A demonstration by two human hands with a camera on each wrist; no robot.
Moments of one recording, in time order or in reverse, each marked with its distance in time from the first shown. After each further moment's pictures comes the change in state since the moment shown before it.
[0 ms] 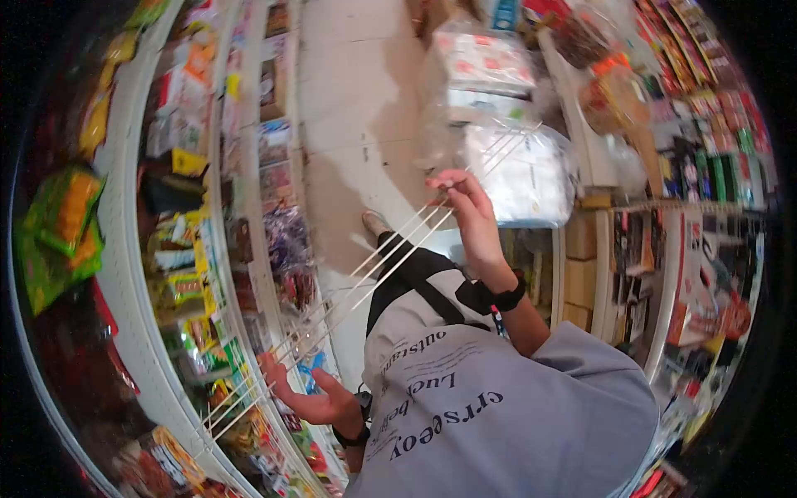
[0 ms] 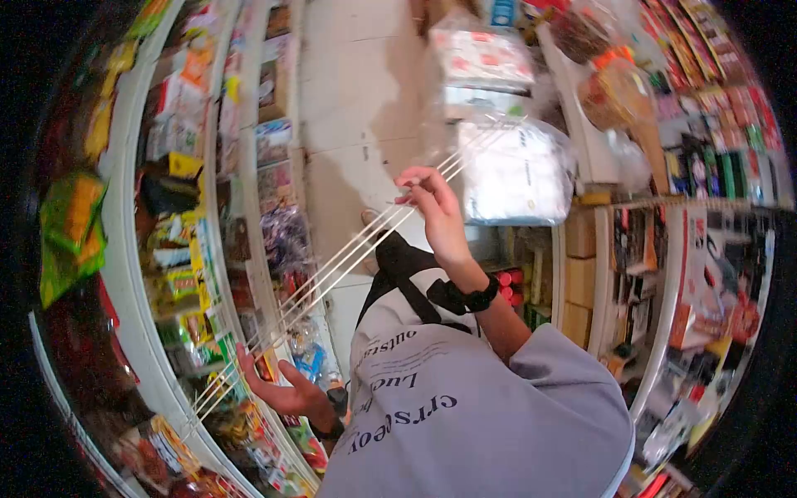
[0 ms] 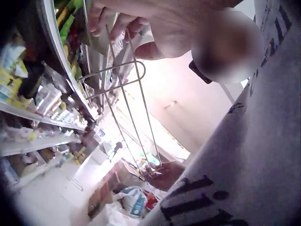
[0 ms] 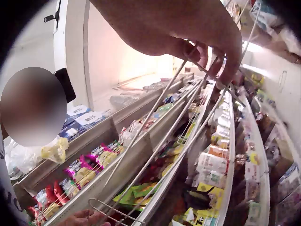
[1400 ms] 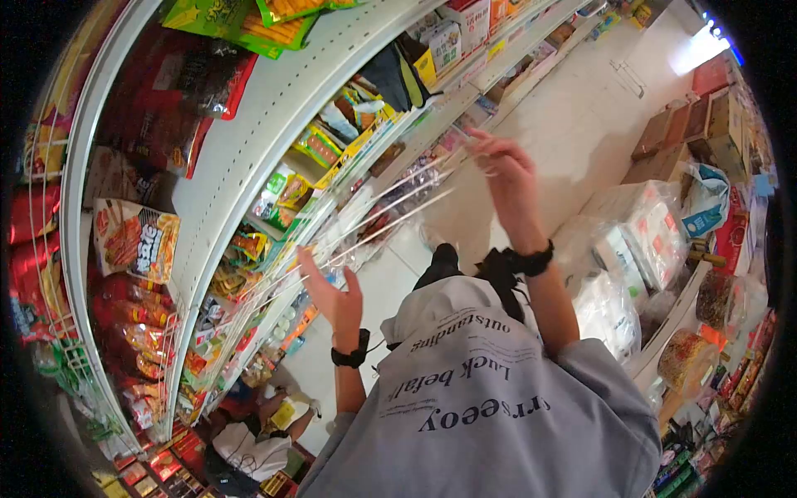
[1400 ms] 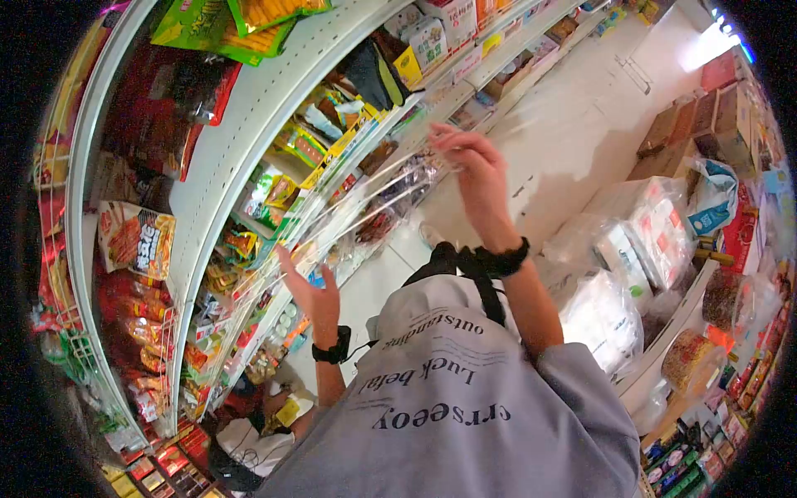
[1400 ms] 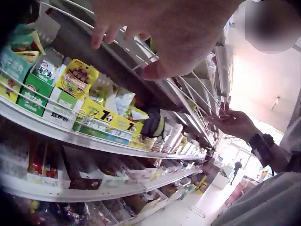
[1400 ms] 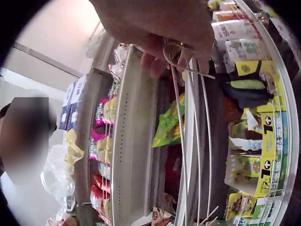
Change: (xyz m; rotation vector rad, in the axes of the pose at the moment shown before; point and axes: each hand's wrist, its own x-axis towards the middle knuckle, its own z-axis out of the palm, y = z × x) left_hand 0.014 -0.085 0.032 0.482 0.215 -0.450; right_hand 0.125 0.067 0.211 0.447 -0.905 0.253
